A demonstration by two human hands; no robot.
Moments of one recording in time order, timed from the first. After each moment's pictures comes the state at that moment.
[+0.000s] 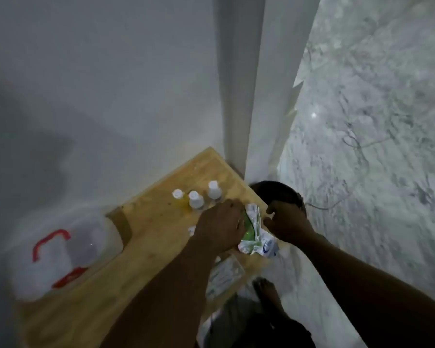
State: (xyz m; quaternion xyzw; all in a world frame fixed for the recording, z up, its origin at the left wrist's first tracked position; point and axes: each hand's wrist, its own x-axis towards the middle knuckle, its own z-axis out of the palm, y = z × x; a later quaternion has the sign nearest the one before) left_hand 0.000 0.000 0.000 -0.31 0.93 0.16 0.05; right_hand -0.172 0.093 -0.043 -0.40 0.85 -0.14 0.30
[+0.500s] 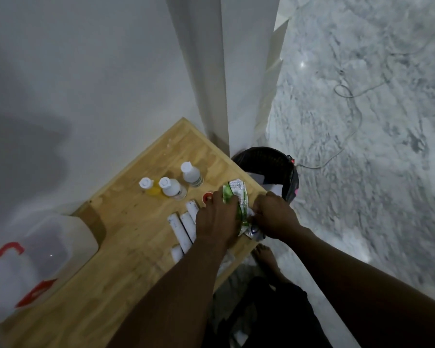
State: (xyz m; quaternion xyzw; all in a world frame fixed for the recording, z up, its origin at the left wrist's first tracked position) left_hand -0.034 0.023 -0.066 -0.36 0.91 0.11 0.16; right_hand -0.169 0.105 -0.106 -0.45 0.84 -0.07 0.31
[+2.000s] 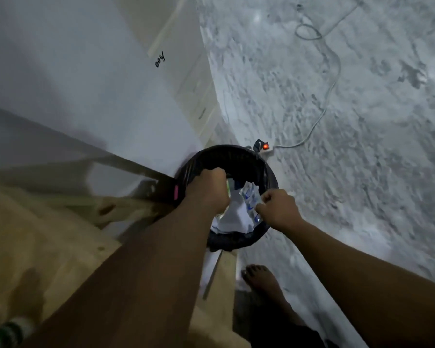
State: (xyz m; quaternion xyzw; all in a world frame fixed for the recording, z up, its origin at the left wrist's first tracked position) left_hand -0.296 -0.059 -0.290 -0.31 0.86 0.24 0.33; right_hand -0.352 0.105 -0.363 -0.08 0.88 -0.26 0.40
